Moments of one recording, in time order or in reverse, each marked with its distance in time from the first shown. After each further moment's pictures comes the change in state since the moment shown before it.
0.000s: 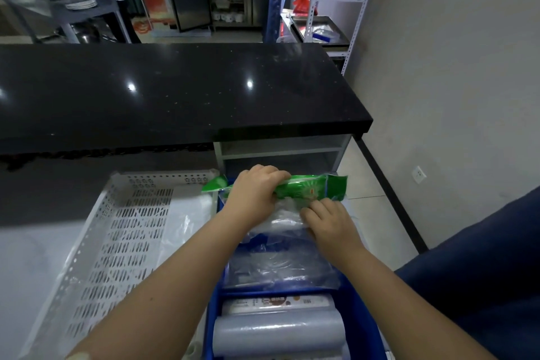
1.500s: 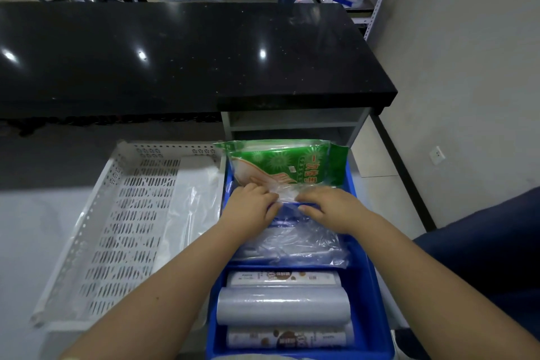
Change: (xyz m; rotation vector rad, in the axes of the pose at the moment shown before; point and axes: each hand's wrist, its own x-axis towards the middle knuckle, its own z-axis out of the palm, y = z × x) left_hand -0.057 -0.030 0.067 0.116 -0.286 -0.107; right_hand 0.016 0.024 0.029 0.293 -0.718 0.103
